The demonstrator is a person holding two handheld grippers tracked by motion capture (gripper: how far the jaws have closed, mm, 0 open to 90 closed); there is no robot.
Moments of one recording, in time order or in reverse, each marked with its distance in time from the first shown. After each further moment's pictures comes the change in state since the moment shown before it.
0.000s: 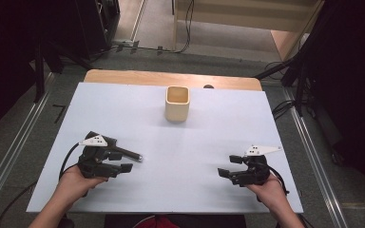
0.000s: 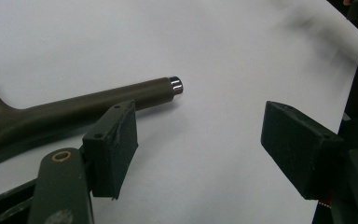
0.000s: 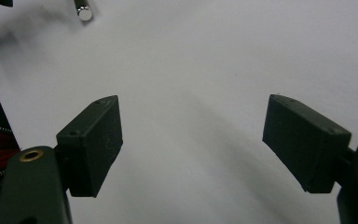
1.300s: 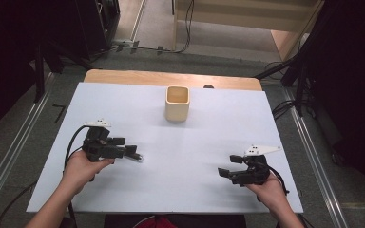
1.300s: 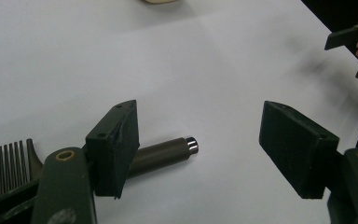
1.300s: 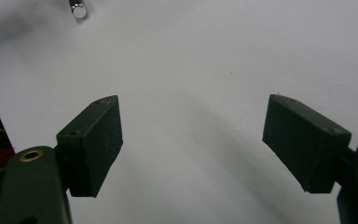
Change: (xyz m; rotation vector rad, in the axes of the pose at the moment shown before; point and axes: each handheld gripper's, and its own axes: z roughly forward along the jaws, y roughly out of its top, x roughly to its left) left arm 0.007 0.047 0.004 -0.031 0.059 -0.079; right arm -0.001 0.000 0.001 0.006 -0.014 -0.004
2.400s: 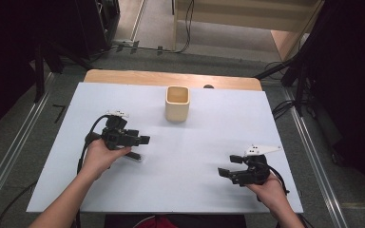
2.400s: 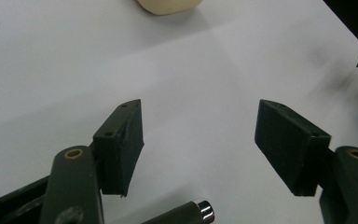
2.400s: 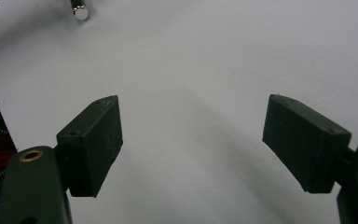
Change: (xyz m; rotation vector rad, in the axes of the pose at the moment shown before) left arm 0.005 0.028 0.045 0.043 0.012 -0.014; right arm 0.000 0.000 0.000 -0.001 0.008 0.012
